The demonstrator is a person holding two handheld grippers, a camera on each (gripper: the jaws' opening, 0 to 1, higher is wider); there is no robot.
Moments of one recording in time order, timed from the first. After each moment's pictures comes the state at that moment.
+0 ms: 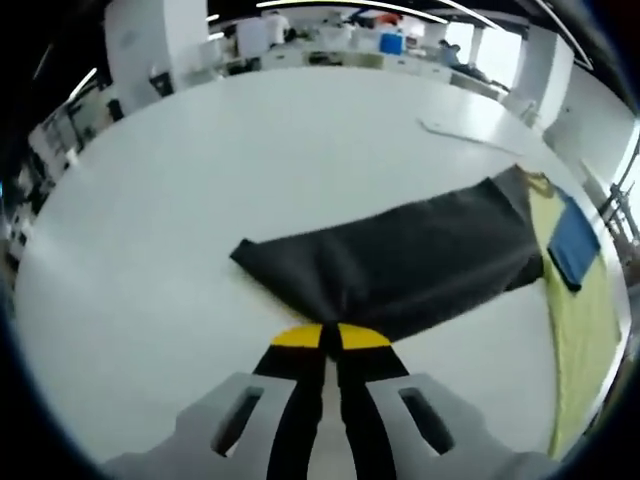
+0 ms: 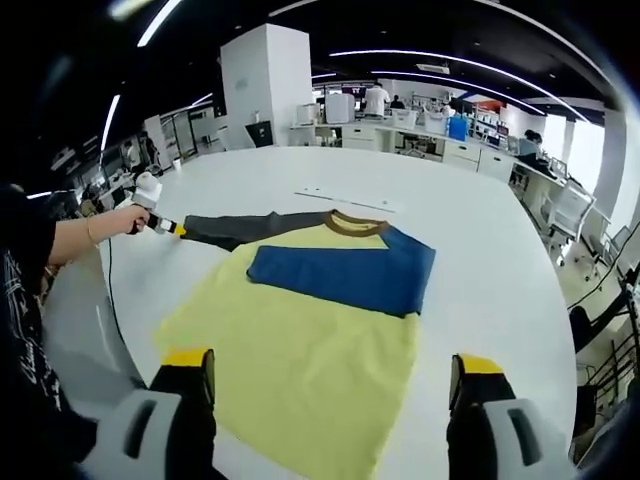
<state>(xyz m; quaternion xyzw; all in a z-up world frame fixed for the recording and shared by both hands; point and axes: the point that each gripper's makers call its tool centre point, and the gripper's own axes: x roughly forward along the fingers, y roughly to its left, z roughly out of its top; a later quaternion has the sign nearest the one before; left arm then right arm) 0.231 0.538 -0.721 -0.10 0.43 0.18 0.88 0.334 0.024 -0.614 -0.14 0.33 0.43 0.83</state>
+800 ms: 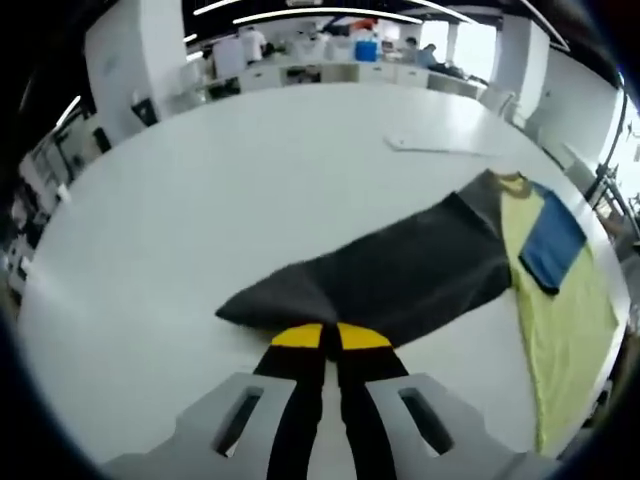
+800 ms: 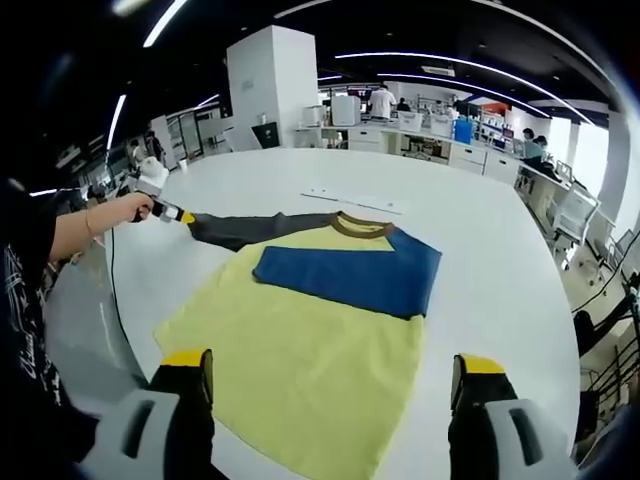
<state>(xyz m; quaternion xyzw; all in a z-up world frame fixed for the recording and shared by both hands) 0.262 0.509 -0.680 -0.06 0.40 0.14 0.90 0.333 0.025 -0.614 -0.14 0.32 0.44 0.83</state>
